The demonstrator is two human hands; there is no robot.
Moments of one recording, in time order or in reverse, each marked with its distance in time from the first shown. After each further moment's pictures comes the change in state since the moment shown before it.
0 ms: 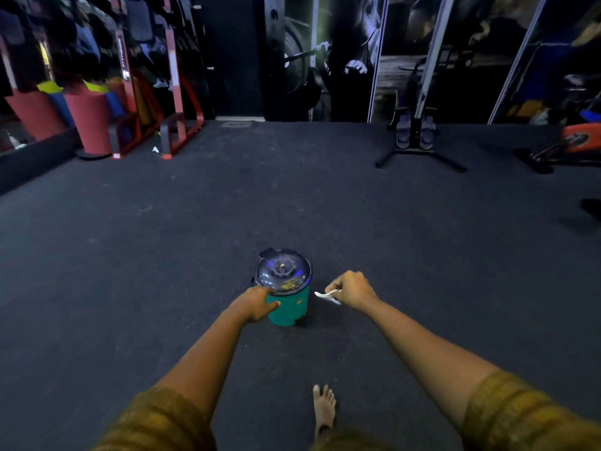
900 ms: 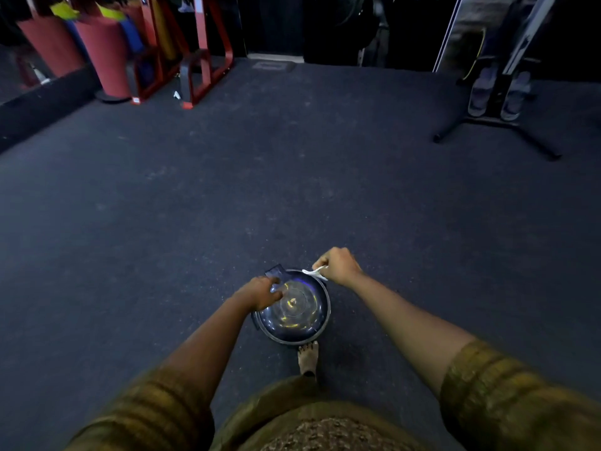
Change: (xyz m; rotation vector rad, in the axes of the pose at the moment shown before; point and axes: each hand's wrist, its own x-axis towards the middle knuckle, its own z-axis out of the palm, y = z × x) left_hand 0.322 -0.016 -0.106 -0.068 -0.109 -0.160; right_hand 0.394 -0.026 -0.061 -0.082 -0.202 -0.115
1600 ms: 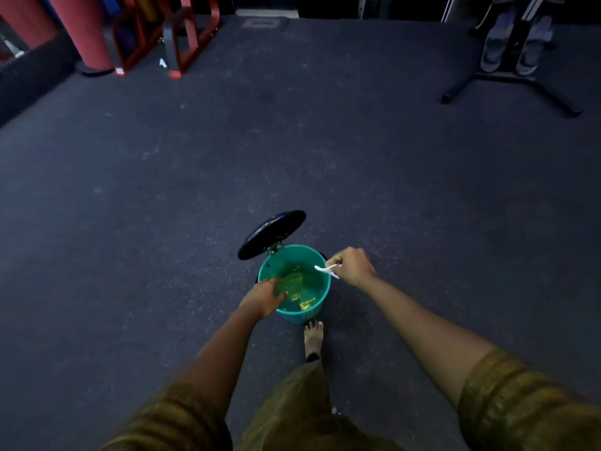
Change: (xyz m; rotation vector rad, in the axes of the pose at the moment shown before) left_hand 0.006 -0.027 0.031 -0.170 -0.022 -0.090; right_hand 0.010 0.019 0.032 0.107 0.005 0.104
